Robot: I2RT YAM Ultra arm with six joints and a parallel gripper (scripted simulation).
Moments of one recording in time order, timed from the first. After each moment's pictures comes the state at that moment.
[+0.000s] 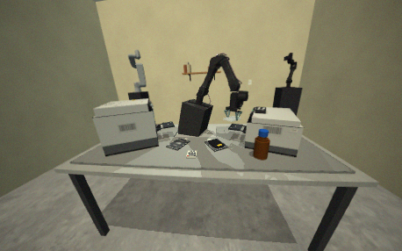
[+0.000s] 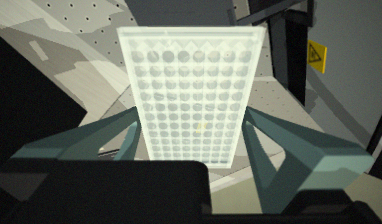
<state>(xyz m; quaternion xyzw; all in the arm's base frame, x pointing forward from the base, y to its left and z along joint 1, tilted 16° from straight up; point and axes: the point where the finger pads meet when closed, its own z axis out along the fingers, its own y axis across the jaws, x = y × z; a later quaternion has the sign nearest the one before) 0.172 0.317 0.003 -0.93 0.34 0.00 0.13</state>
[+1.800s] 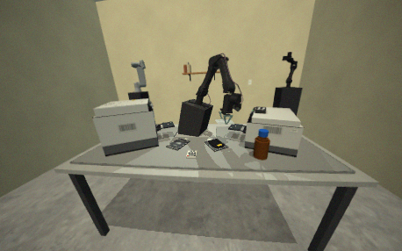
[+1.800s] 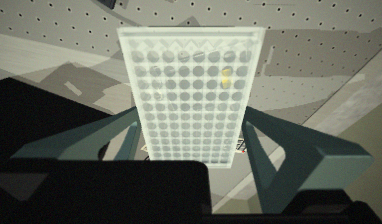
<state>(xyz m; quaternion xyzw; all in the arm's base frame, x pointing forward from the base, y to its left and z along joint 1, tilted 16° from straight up) 0.240 0.259 -0.014 -0.80 0.59 0.01 0.10</state>
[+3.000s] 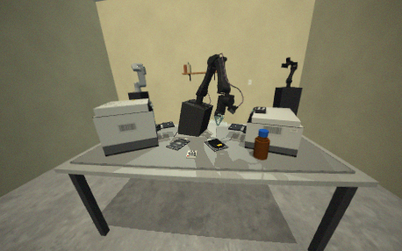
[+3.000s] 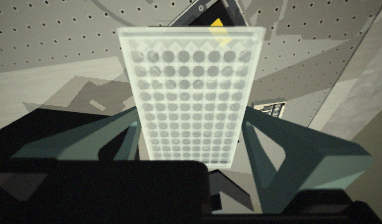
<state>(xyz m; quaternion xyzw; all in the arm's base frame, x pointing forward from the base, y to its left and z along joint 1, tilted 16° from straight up) 0.272 0.214 -0.026 -0.68 0.73 0.02 0.08</state>
